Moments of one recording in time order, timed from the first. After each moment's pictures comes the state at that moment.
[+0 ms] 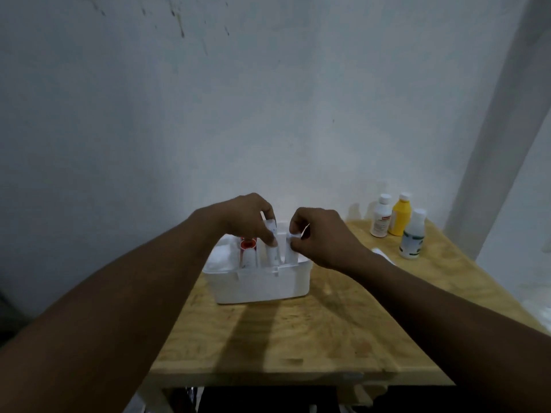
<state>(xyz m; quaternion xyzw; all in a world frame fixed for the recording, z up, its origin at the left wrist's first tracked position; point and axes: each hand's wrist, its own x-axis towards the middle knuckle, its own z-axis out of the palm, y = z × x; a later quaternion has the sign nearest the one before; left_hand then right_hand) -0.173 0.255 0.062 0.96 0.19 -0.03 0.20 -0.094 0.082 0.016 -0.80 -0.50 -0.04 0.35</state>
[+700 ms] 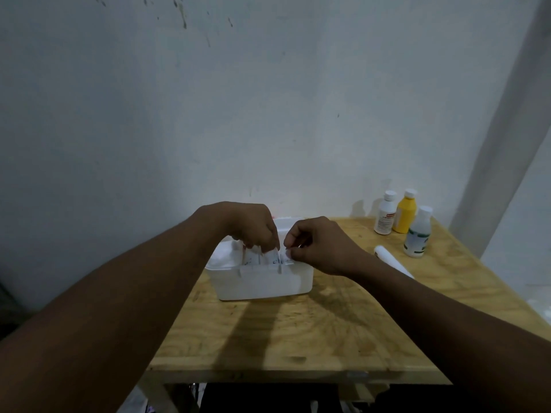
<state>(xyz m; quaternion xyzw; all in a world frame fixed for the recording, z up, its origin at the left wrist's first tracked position) -0.173 0.248 0.059 0.95 0.17 -0.18 0.18 -0.093 0.083 0.000 -0.77 -0.50 0.08 0.39</state>
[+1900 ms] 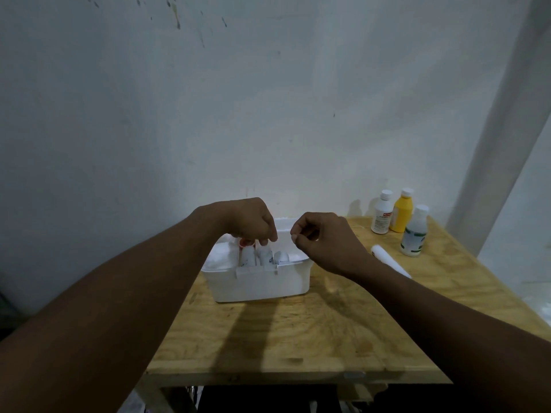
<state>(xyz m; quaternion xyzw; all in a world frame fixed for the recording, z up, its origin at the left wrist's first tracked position) -0.168 0.252 0.057 0.95 0.19 -0.11 0.23 -0.085 0.076 -0.006 -0.76 -0.48 -0.01 0.44</state>
